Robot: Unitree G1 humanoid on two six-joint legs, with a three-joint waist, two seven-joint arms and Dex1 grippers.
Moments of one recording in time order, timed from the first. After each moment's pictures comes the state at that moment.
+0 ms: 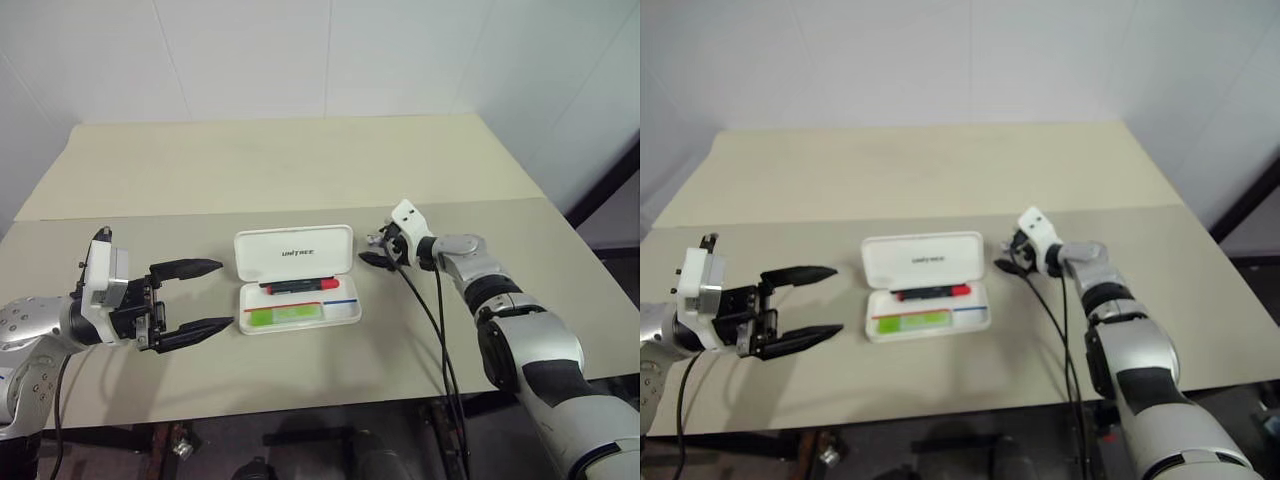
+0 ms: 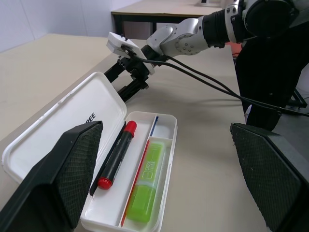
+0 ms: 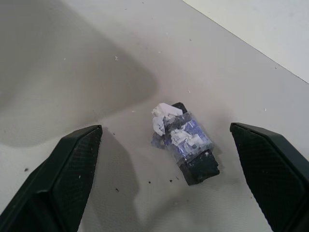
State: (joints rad) left arm -0.11 0.81 0.41 -0.31 -0.72 0.39 -1.15; right arm -1.17 -0.35 0.03 1.34 -0.13 -0.12 0.82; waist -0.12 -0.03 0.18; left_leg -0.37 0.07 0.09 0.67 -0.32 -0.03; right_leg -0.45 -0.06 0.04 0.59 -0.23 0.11
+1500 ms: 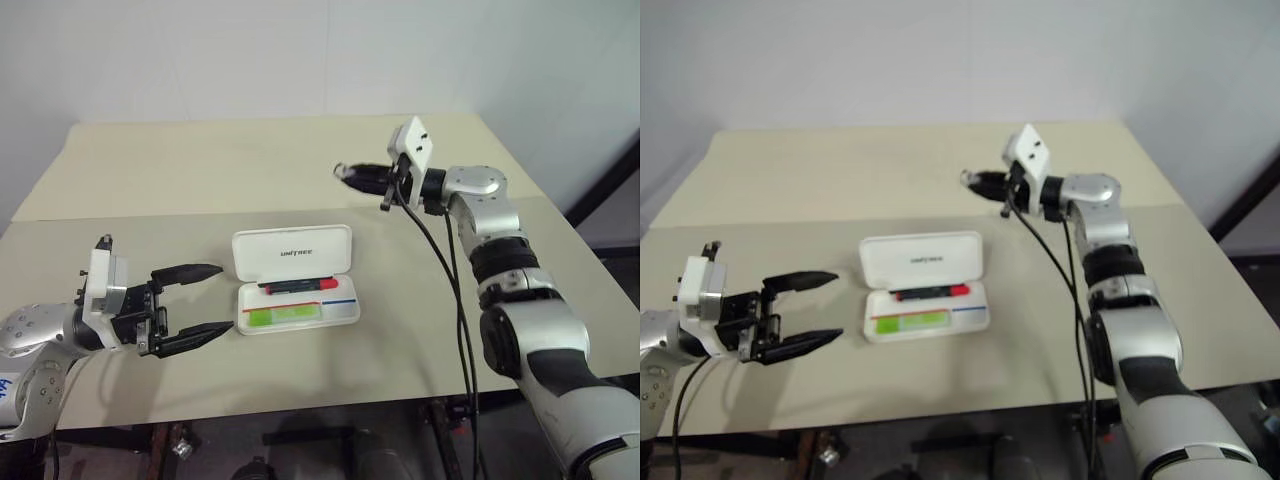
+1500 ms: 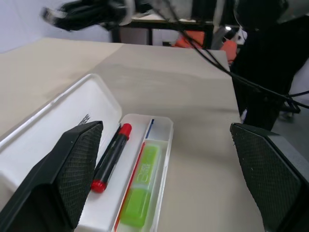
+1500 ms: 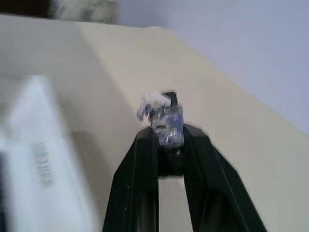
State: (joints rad) left arm -0.08 0.77 0.39 -0.24 -0.71 0.32 -1.20; right arm -1.11 -0.42 0.06 0.65 0.08 0.08 1.28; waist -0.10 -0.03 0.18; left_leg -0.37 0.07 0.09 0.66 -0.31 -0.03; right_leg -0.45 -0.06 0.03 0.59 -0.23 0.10
